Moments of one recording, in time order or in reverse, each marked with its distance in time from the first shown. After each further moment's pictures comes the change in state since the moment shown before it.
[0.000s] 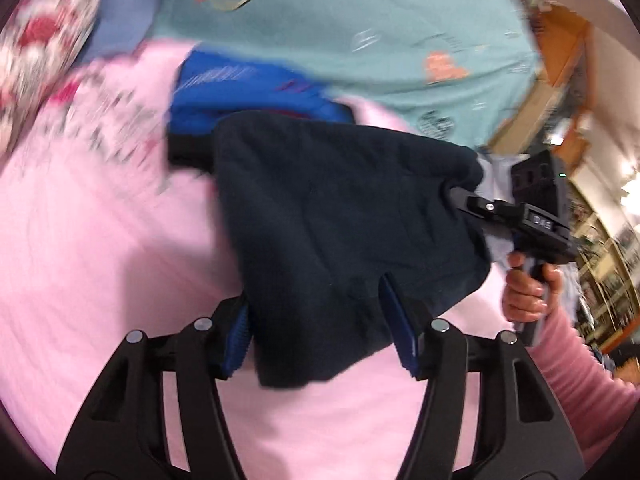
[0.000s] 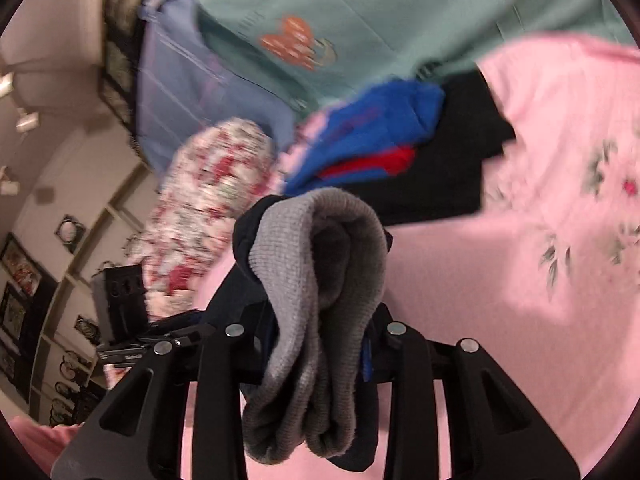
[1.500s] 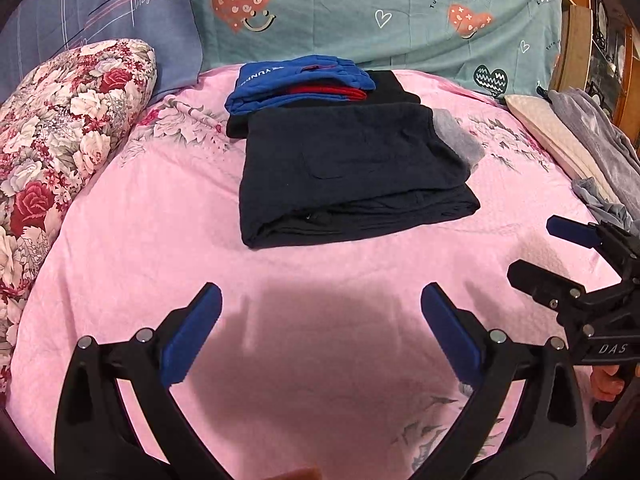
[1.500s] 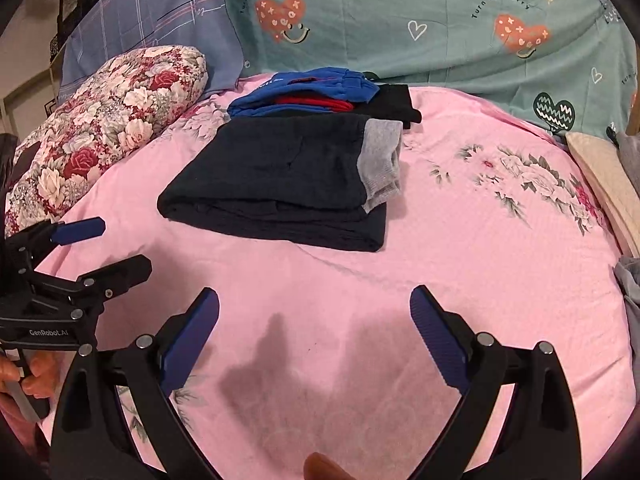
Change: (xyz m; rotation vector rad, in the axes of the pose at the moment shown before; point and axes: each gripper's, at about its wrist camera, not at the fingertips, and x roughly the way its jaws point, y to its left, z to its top) left arm -0.043 -0.102 -0.101 0.184 -0.090 0.425; right arm -0.042 0.109 -0.162 -0.310 -0.078 -0.608
